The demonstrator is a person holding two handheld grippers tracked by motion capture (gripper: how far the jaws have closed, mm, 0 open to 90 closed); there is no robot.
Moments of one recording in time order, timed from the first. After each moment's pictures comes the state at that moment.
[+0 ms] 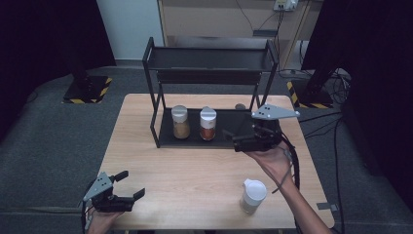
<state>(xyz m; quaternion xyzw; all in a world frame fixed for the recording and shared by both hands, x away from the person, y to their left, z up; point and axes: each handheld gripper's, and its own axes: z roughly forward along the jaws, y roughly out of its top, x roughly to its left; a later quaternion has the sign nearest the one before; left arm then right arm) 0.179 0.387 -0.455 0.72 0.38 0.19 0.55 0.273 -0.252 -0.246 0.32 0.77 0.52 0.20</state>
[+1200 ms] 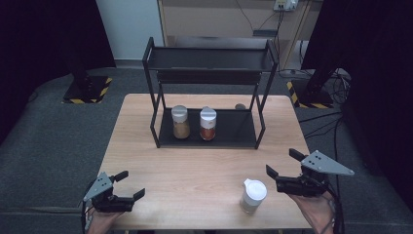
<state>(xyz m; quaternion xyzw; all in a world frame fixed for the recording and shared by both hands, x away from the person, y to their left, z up) 0.179 0.386 -0.454 0.73 0.38 0.19 0.54 0.177 -0.330 -0.310 0.38 0.73 0.50 0.26</state>
